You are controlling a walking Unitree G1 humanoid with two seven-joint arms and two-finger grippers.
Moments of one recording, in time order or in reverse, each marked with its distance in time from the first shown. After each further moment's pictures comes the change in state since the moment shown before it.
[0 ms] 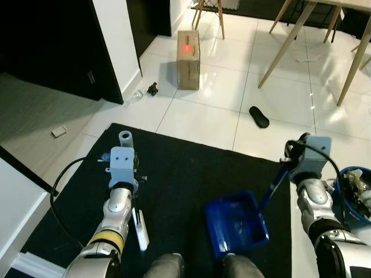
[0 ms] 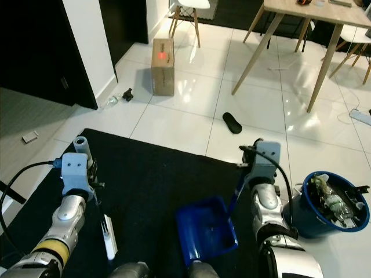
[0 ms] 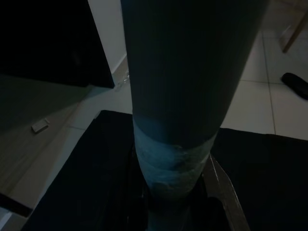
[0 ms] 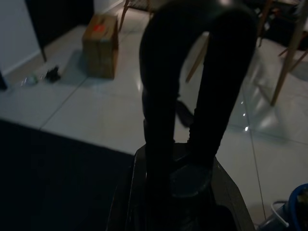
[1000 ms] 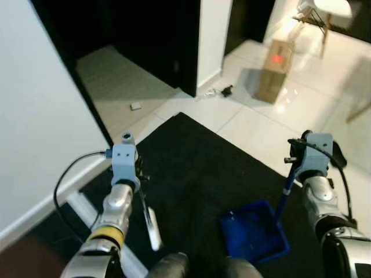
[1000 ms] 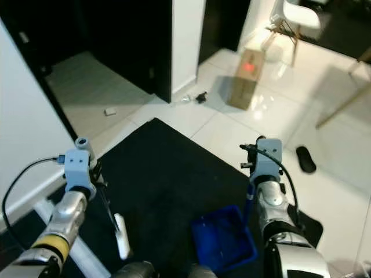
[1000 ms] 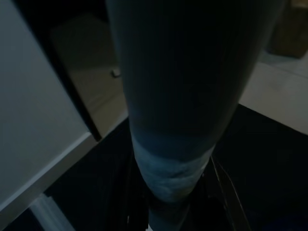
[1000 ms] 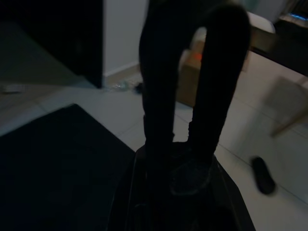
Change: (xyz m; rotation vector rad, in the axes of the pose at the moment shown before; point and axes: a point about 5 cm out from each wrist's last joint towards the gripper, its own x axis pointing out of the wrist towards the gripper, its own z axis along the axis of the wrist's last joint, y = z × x) left arm 0.003 -0.006 -0.001 -0.042 0.075 -0.086; right arm 0.008 -0.019 0.016 -0.058 -0.038 -0.065
